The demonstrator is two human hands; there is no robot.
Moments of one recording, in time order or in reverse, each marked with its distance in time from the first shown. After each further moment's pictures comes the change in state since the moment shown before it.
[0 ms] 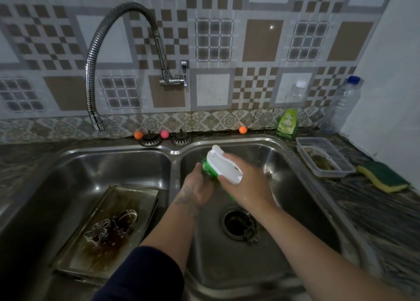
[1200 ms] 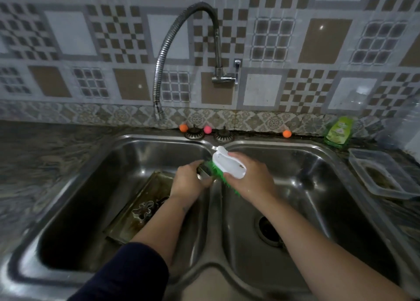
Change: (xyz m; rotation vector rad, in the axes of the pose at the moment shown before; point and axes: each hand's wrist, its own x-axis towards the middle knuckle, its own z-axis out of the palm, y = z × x) left_hand -0.051 0.079 -0.103 1.450 0.321 0.819; right_hand 0.012 -0.066 0.061 -0.043 -0.147 -0.109
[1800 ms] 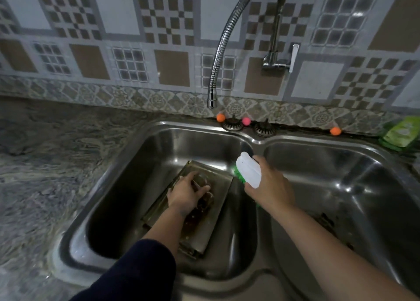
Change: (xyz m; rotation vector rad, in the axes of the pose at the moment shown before) left_hand -0.006 -0.130 -0.052 0.222 -0.119 -0.348; right_hand 0.003 -0.031 0.078 -0.191 -0.150 0.144
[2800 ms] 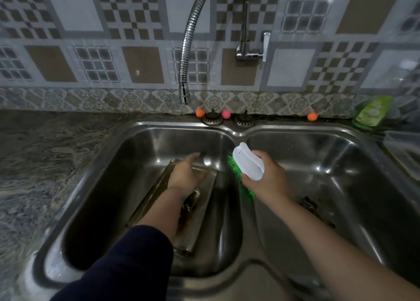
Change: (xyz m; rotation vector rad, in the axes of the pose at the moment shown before) left_hand 0.008 0.062 0.001 -0.048 -0.010 0.239; right_hand -0.012 0.038 -0.012 0.285 0.138 0.086
